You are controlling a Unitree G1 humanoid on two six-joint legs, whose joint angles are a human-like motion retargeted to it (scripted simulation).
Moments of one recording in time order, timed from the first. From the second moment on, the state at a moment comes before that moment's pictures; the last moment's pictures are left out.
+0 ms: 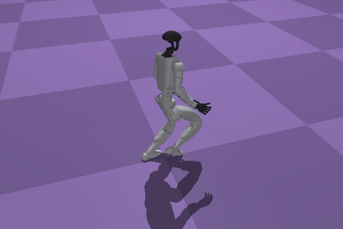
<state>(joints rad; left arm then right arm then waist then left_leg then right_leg) -0.01 0.33 -0.35 0.79 -0.18 -0.30 0.28 0.01 -0.21 0.23 0.67 0.46 -0.26 -0.25 -0.02 -0.23 0.19 -0.17 -0.18 0.17 1.12 -0.86 0.18 -0.82 0.02 0.04 1.74 -0.36 0.17</state>
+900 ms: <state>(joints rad) 0.13 0.34 -0.33 1.12 -0.01 -0.23 -0.04 -0.06 -0.25 0.26 0.94 0.28 -0.19 0.00 0.04 -0.32 0.01 -0.59 -0.22 0.32 0.89 -0.58 0.12 -0.23 -0.02 0.11 1.37 -0.50 0.26</state>
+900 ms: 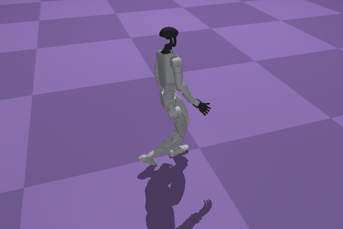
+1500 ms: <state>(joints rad) -0.22 0.33 -0.34 1.04 -0.05 -0.24 0.04 -0.01 -0.20 0.29 1.02 0.29 -0.17 0.00 -0.07 -0.26 0.09 -0.06 -0.20 0.12 0.79 -0.80 0.09 -0.80 0.06 0.06 1.25 -0.58 0.17</state>
